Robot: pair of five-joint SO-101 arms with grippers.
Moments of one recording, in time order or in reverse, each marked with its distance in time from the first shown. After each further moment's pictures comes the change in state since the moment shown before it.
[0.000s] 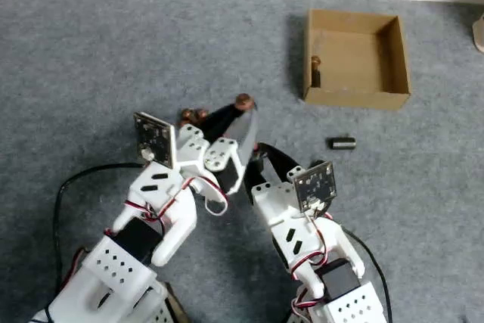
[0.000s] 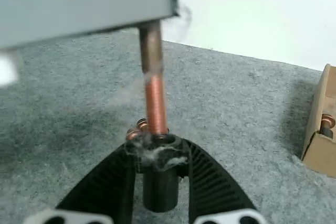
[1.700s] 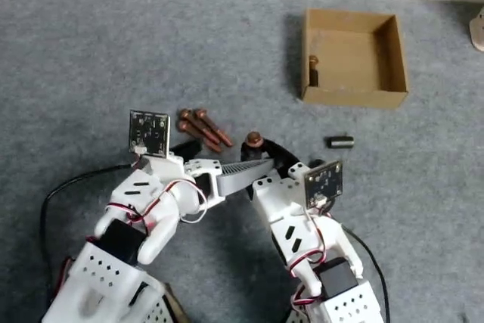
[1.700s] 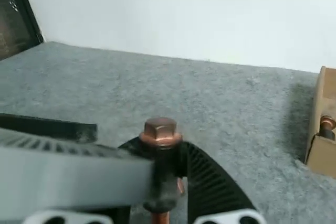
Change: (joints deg) left arm -4.3 -2.4 4.3 33.1 0.0; right arm 7.5 0.2 0.3 -4.1 -5.4
